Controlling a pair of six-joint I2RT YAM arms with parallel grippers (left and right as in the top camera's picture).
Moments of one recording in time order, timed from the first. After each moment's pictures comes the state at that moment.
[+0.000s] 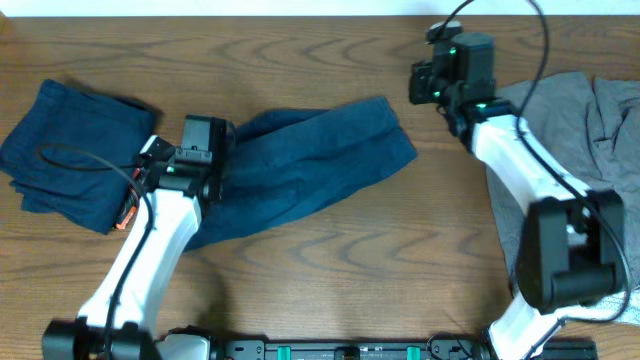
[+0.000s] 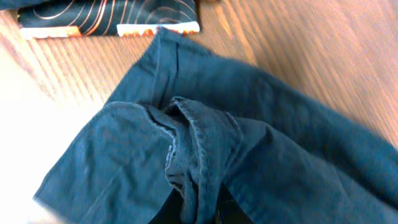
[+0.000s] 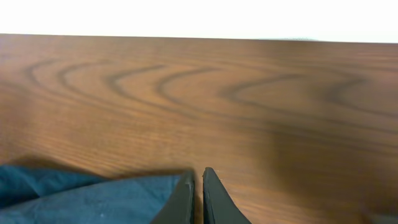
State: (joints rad) left arm -0.13 1.41 0.95 -0.73 -0.37 -1.13; right arm 0.19 1.88 1.30 -0.03 -0.17 0.15
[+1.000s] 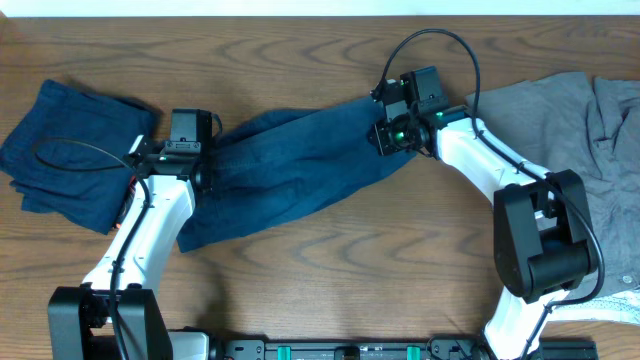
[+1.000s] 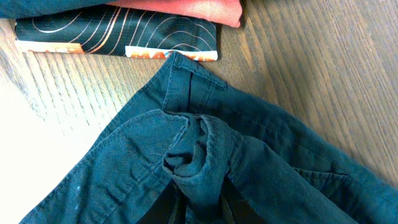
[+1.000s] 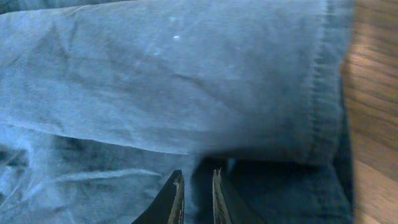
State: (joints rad) left arm -0.05 1.50 0.95 -0.65 -0.38 -1.14; right arm 0.31 1.96 1.30 -0.39 -0.35 0.03
